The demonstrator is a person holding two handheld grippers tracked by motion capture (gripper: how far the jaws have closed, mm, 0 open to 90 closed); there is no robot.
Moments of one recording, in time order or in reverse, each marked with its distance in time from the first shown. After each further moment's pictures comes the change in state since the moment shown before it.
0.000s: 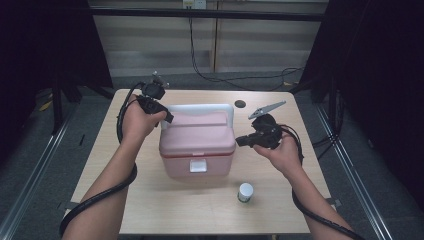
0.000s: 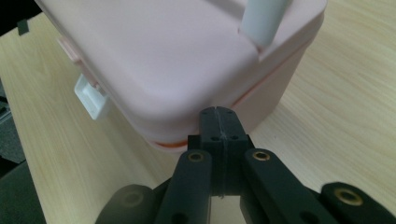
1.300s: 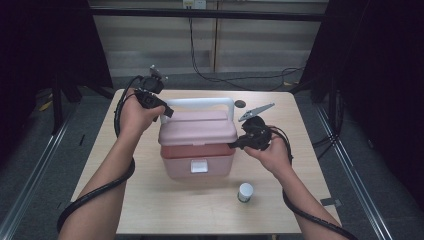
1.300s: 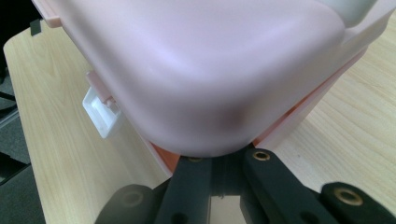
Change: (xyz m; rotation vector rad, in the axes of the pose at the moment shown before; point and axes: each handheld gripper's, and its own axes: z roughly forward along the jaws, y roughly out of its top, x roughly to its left) left arm 0.003 0.008 -0.010 -0.030 -0.020 0.037; right arm 0.009 0.007 0.023 -0.005 0.047 -0.023
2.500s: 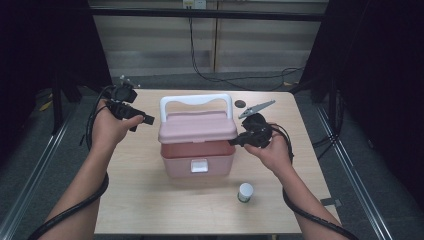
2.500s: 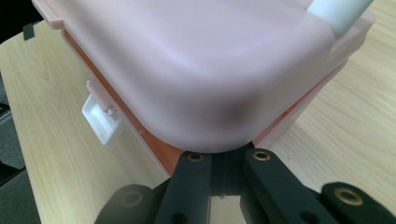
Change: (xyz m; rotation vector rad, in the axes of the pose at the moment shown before) left arm 0.034 -0.053 -0.023 -0.048 0.074 -0.075; right arm 0.003 0.007 -0.007 -0.004 -0.036 -0.003
